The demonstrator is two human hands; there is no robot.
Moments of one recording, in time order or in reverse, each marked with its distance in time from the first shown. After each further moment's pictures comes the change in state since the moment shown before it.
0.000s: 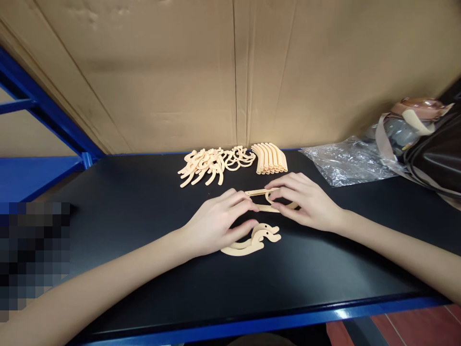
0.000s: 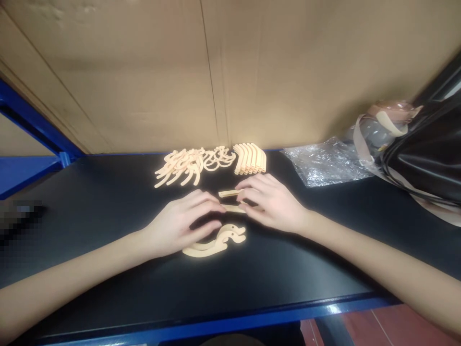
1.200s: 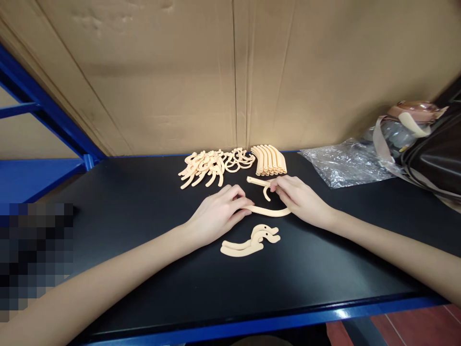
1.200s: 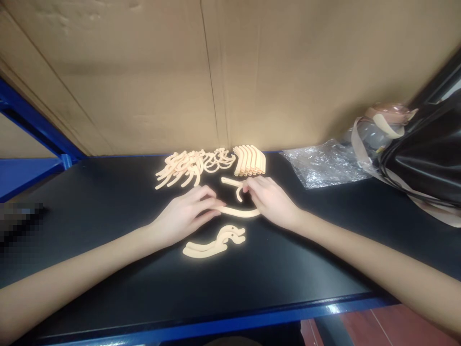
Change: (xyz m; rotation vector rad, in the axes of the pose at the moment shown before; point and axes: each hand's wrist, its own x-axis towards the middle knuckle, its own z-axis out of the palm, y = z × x) left_hand 0.003 -0.017 0.011 0.097 -0.001 -0.064; right_hand 0.000 0.013 0.018 0.086 -0.081 0.338
